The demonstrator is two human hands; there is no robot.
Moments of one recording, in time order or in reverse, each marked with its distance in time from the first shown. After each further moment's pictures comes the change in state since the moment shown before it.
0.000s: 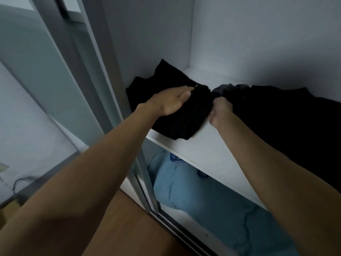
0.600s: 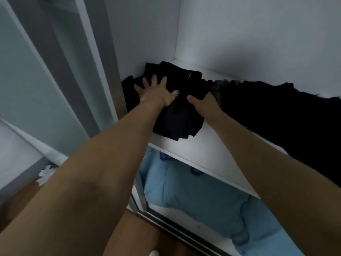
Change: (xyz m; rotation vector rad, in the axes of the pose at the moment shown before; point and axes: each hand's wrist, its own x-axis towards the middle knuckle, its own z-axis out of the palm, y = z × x) left_hand 0.064 -0.058 0.018 0.162 -0.056 -0.343; right_hand 0.019 0.027 0.029 -0.776 -0.061 -0.365
